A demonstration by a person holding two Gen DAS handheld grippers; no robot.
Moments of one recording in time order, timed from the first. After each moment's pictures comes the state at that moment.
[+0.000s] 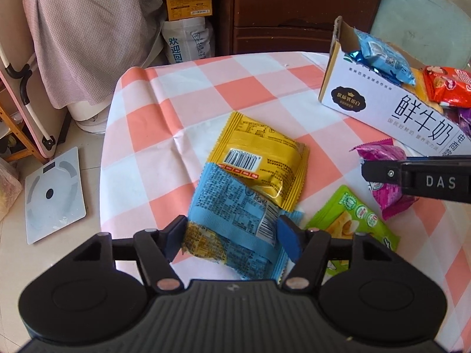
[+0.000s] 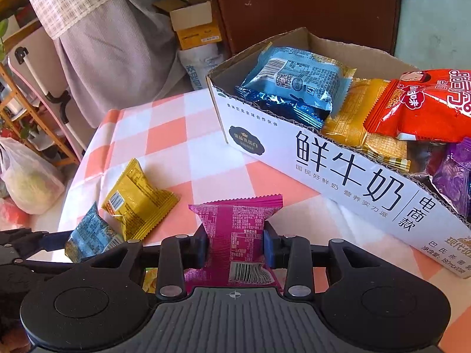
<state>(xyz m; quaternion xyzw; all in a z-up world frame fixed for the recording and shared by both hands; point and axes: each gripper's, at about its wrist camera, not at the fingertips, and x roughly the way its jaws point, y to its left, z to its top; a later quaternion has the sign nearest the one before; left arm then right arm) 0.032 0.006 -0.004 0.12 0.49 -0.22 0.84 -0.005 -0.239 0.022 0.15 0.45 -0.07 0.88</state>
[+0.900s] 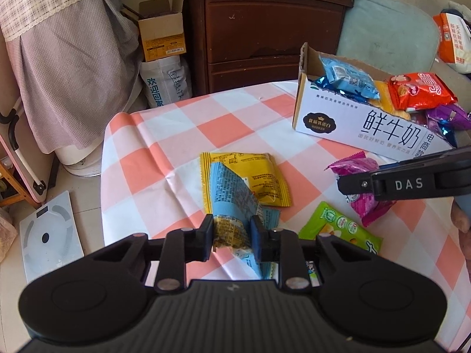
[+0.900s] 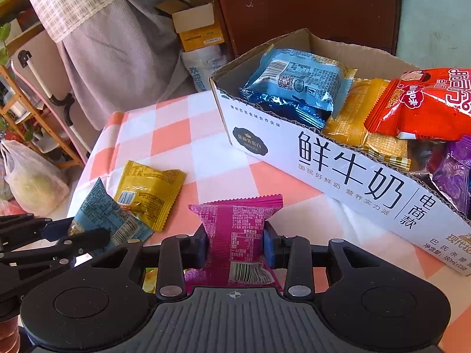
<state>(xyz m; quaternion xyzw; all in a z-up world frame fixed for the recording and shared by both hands) 0.025 0.011 0.018 0.13 0.42 -0.28 0.85 -0.006 -0.241 0.024 0.16 0.45 -0.06 0.88</state>
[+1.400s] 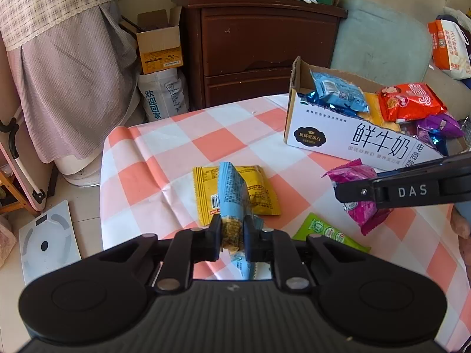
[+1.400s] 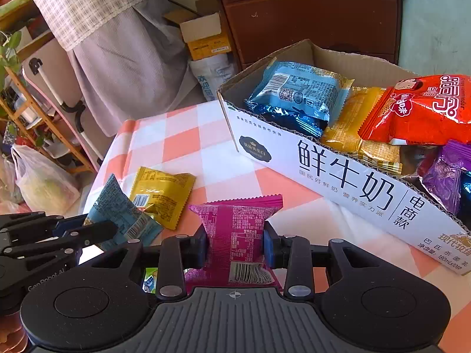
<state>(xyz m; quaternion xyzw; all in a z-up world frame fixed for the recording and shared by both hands) 0.018 0.009 0.029 0.13 0.40 -0.29 0.86 -0.018 -0.243 0.036 0.17 0.43 -0.05 0.88</state>
